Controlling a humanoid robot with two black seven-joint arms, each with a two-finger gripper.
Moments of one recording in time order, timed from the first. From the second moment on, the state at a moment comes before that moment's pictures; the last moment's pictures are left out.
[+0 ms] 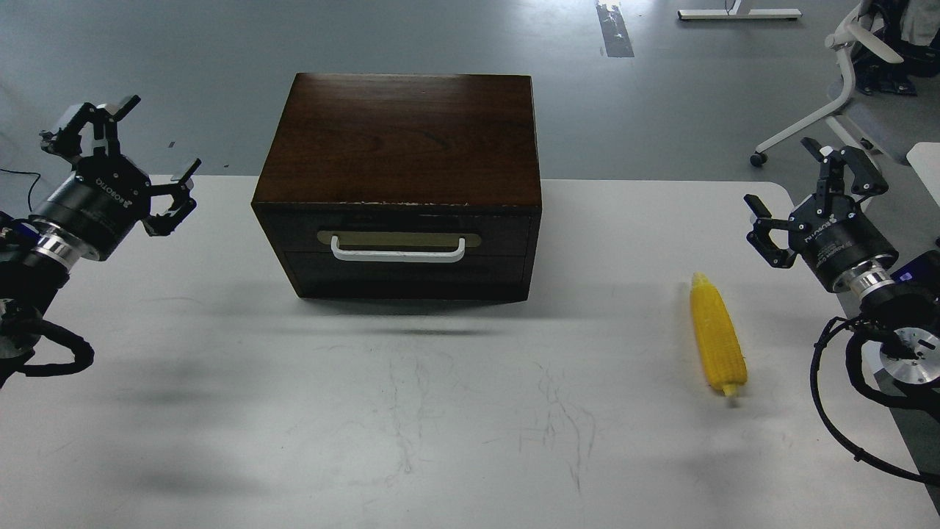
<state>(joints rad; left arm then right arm) -0.62 0.78 -0.53 -0.97 -0.10 -0.49 -0.49 0.58 -0.69 0.50 0.94 0.08 0.36 0.49</state>
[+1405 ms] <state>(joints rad) -0.88 1.08 -0.59 -1.20 0.38 -0.49 -0.49 0.58 -0.69 0.50 0.91 0.07 0.34 0.49</state>
